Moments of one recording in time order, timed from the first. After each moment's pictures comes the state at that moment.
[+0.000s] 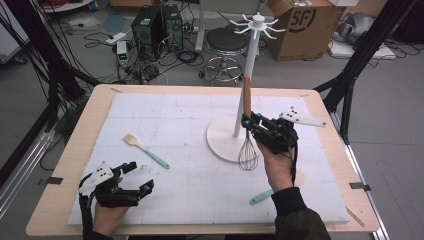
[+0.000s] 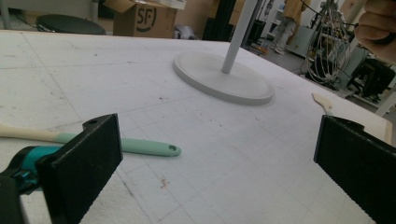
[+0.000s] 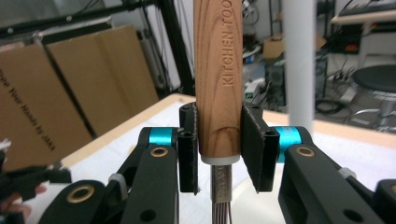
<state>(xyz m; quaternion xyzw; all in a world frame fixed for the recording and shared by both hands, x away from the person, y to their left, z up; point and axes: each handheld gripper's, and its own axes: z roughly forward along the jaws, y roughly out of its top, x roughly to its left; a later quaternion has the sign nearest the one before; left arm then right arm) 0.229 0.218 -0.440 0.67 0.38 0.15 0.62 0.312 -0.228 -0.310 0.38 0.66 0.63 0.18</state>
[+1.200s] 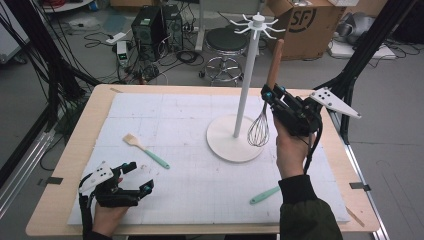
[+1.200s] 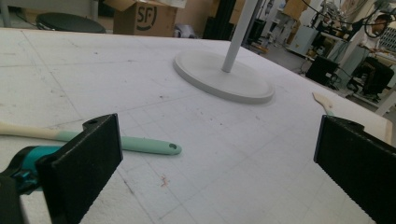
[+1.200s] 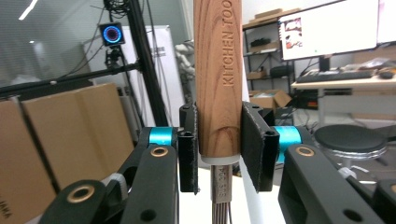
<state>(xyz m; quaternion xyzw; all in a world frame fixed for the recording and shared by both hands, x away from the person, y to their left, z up) 0.229 0.219 -0.441 0.67 0.38 0.15 0.62 0.307 -0.246 -0.246 0.38 0.58 0.67 0.26</state>
